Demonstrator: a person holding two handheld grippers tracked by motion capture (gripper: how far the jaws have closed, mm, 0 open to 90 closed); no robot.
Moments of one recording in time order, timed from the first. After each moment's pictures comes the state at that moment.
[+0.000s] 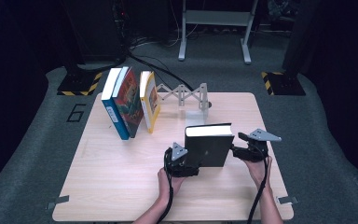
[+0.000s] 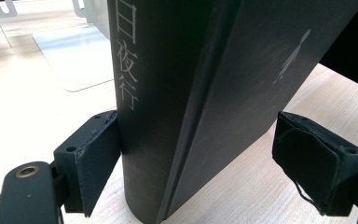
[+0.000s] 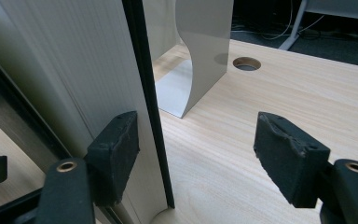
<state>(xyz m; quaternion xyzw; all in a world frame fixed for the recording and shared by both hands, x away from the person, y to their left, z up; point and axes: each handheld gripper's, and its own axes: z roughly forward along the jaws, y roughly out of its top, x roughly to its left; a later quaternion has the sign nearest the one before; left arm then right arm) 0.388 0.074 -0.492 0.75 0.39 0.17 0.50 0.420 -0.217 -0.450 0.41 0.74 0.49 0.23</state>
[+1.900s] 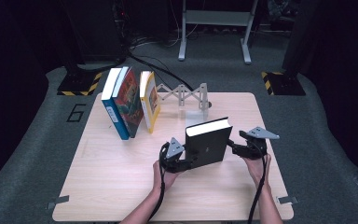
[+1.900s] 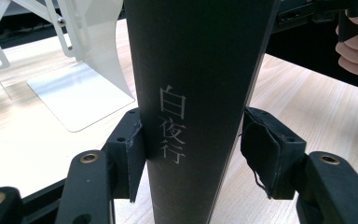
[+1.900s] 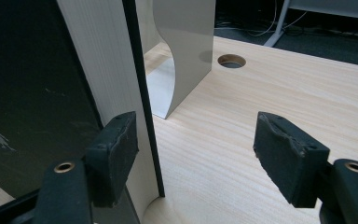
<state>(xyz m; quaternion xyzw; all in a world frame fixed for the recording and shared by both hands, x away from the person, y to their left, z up) 0.403 0.091 -0.477 0.78 0.30 0.17 0.52 0.430 -0.215 -0.454 0.43 0.73 0.47 0.25</state>
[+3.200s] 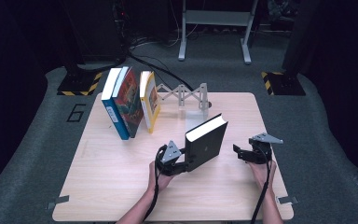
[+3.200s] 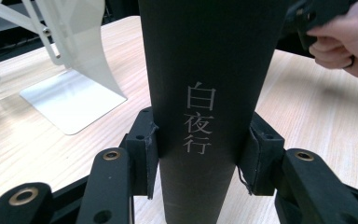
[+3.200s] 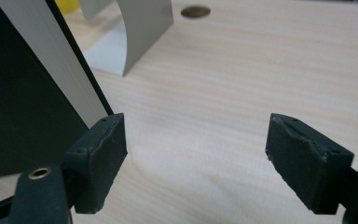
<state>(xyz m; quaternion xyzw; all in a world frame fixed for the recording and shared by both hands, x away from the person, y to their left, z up) 0.392 0.106 -0.478 0.80 0.25 0.18 0.52 0.430 -0.243 -0.490 0.50 0.72 0.42 0.23</state>
